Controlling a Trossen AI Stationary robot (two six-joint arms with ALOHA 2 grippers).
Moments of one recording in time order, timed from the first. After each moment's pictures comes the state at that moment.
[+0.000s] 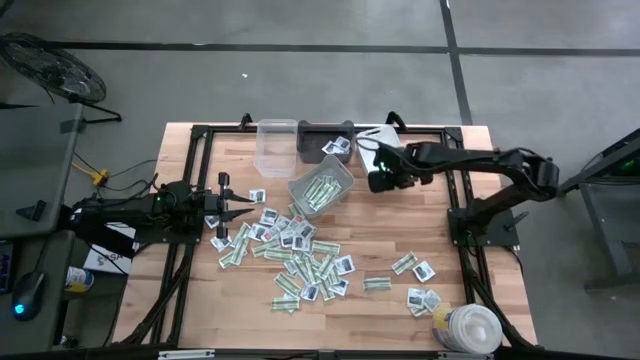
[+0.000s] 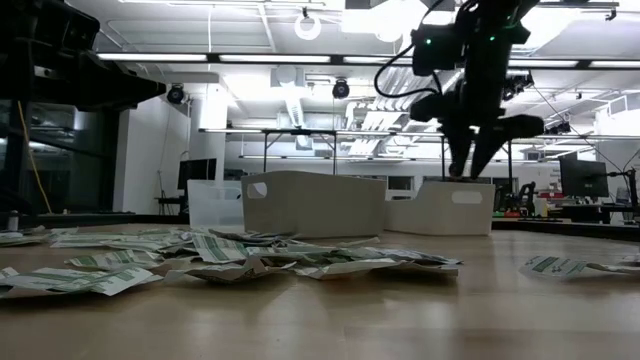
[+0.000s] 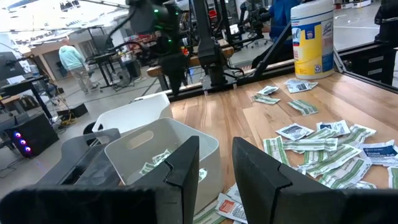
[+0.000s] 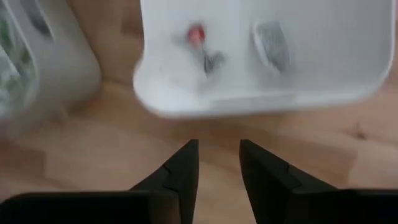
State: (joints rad) left arm 0.04 0.02 0.01 0.00 0.01 0.26; right arm -0.36 1.43 0.98 -0.89 0.11 1.01
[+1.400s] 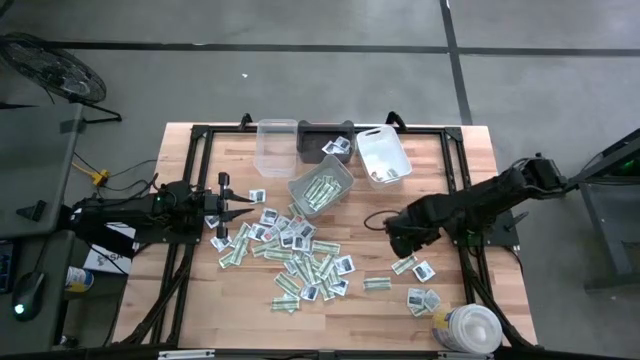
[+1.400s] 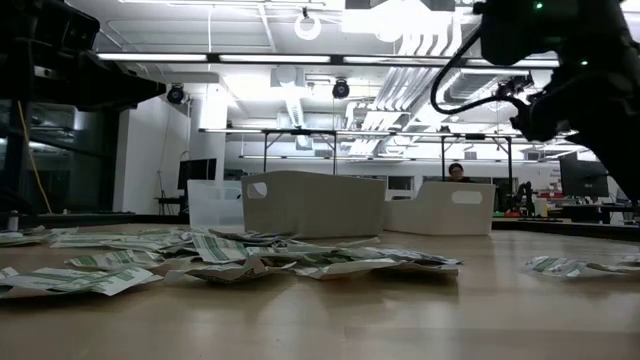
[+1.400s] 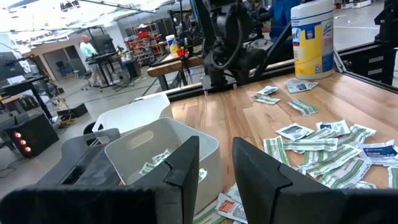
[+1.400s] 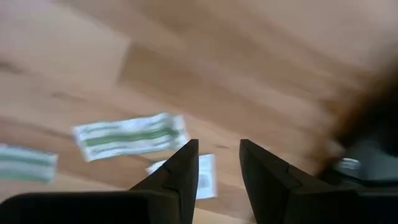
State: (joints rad) left arm 0.04 0.02 0.01 0.00 0.01 0.26; right arm 0.22 1.40 0.81 -1.07 -0.15 1.30
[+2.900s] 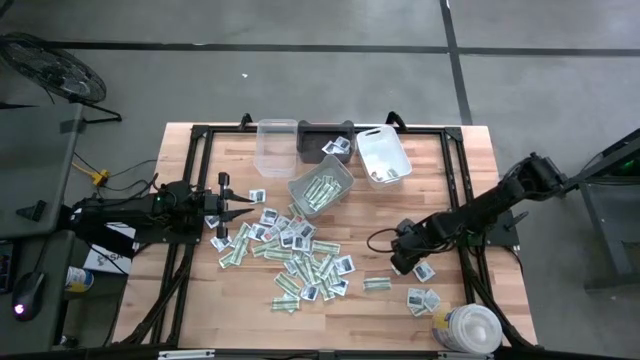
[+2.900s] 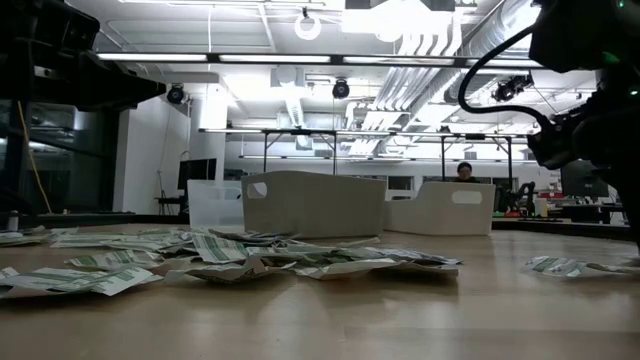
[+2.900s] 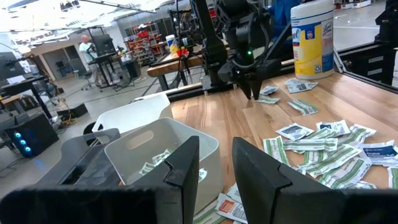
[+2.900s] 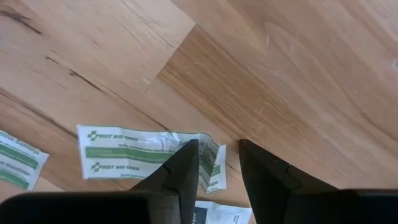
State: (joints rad) left arm 0.04 0.02 0.01 0.00 0.01 0.26; right arm 0.40 1.41 0.61 -0.65 -0.05 1.30
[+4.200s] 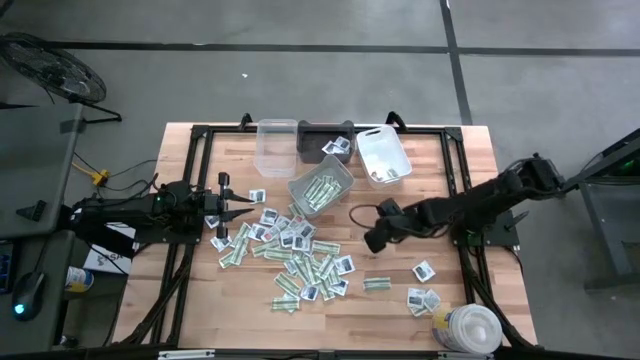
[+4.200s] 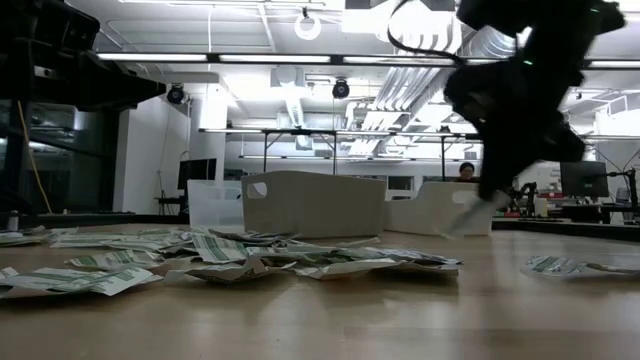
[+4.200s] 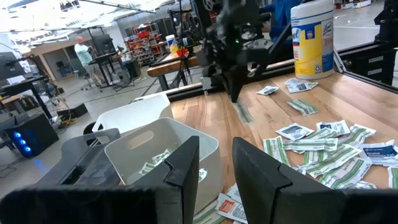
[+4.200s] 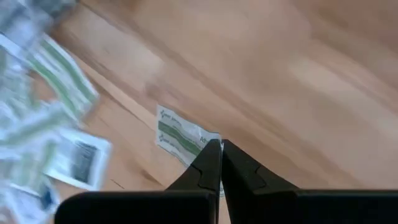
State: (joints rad) left arm 0.04 0.02 0.01 0.00 0.01 0.26; right arm 0.22 1.41 0.76 -0.50 0.24 1.20
